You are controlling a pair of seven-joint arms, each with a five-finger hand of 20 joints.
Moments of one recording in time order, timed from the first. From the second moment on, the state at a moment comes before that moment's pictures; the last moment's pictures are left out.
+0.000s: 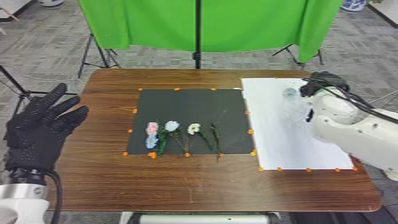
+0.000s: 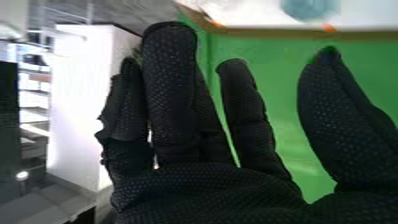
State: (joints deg) left arm 139.7 -52.3 -107.0 -138.2 29.7 20.7 18.4; right arm -28.4 -32.0 5.1 -88.9 -100.5 3.6 56.8
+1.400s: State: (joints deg) left arm 138.3 -52.3 -105.9 -137.8 29.6 20.2 18.4; right arm -31.6 -33.3 -0.3 -82.4 -107.5 10.1 49.6
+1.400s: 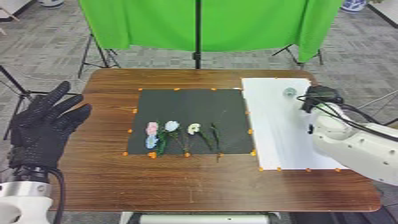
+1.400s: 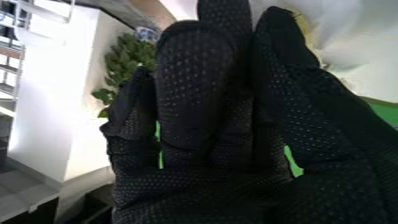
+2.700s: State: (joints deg) left arm 138.5 -52.5 -106.6 -137.9 29.7 20.2 17.8; right arm -16.2 -52.0 -19.8 -94.6 -120.4 24.6 46.9
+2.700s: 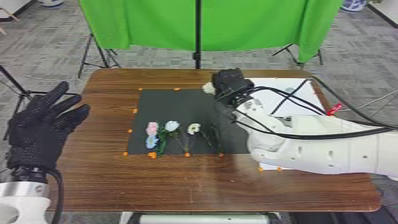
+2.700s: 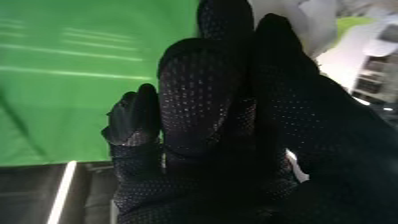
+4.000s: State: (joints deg) left arm 135.9 -51.8 -106.3 -137.3 30.0 19.4 16.6; right arm -15.4 -58.9 -27.4 -92.4 -121.4 16.9 46.4
